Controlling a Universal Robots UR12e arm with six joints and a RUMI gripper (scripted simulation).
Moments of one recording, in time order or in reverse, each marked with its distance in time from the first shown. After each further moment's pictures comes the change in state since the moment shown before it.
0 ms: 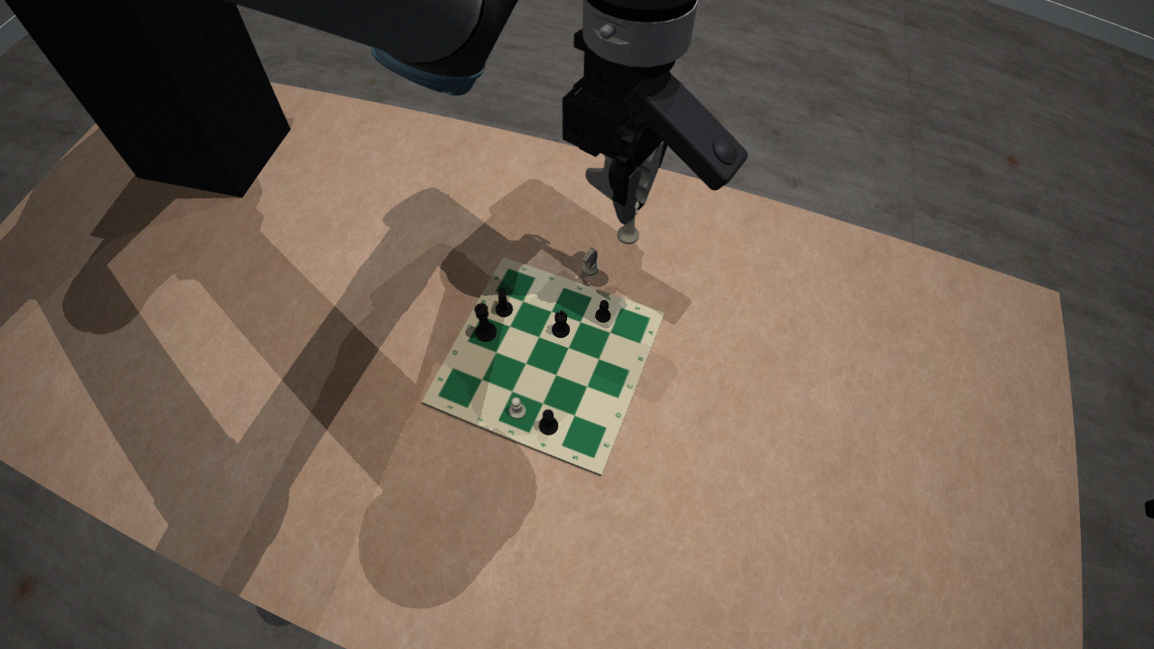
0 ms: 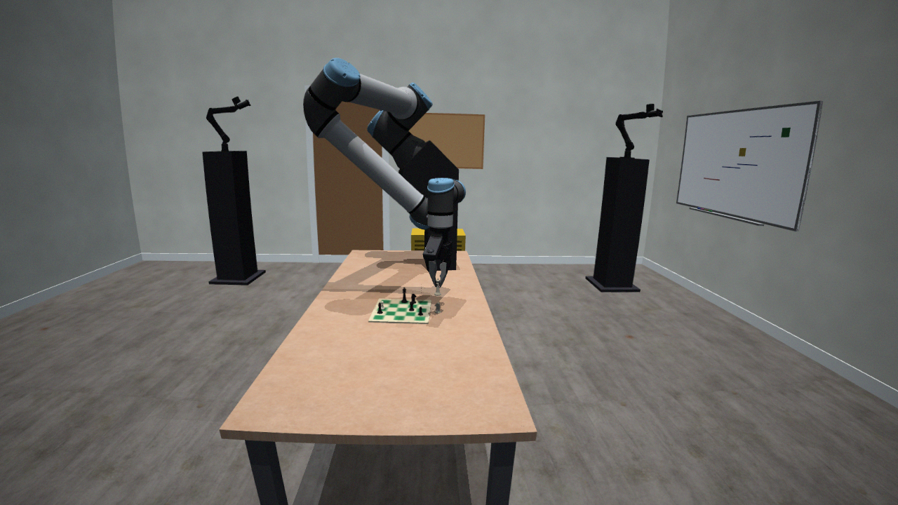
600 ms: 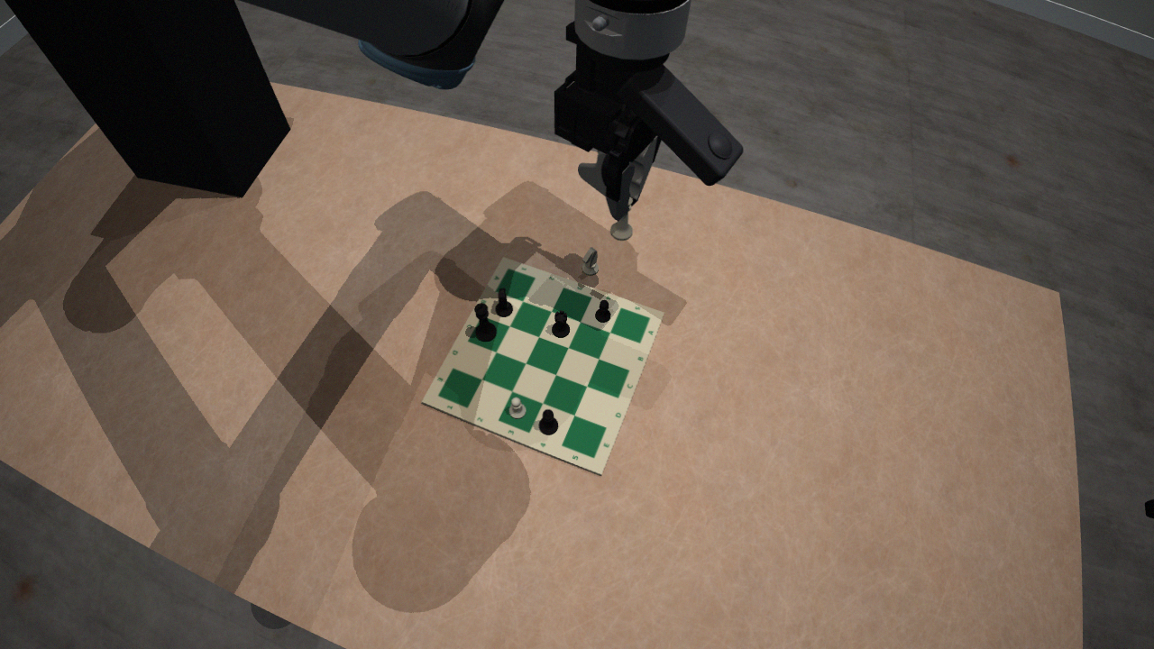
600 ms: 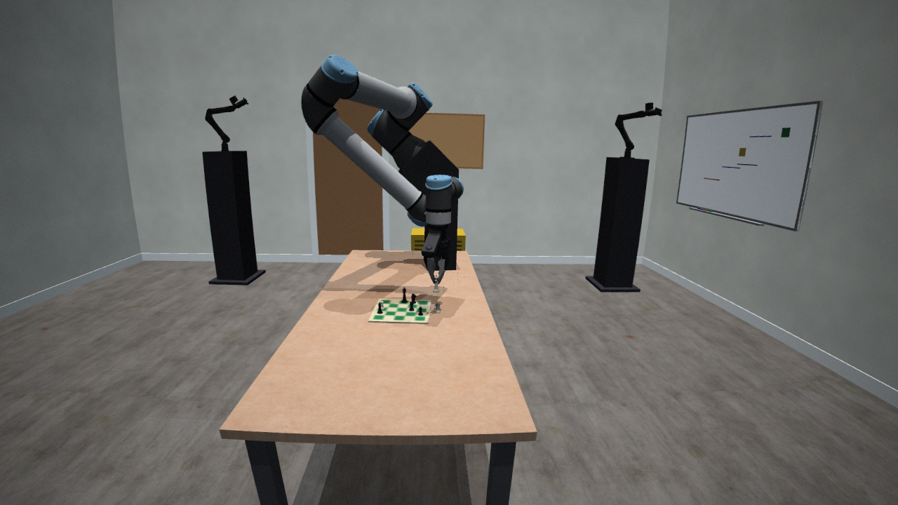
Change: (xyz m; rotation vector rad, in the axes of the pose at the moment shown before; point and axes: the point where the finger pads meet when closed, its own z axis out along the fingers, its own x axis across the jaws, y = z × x) arm 0.007 0.005 -0.010 -0.010 -0.001 -0.008
